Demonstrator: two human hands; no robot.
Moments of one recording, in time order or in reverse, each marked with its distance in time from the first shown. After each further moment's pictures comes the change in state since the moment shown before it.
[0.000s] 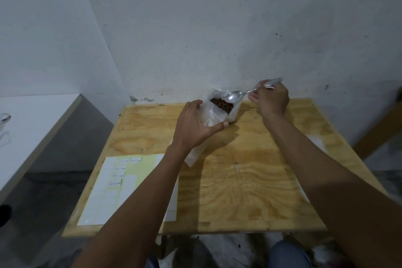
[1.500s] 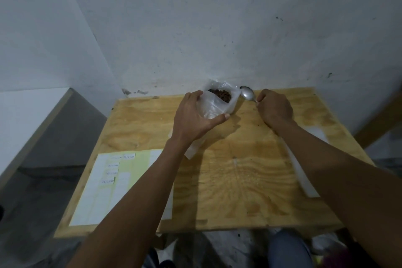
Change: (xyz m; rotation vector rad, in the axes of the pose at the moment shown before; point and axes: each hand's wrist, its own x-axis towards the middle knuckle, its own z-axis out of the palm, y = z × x) left_hand 0.004 0.003 0.013 -0.018 -0.004 0.004; right_hand 0.028 0.054 -0.033 -1.106 -0.202 -0.225
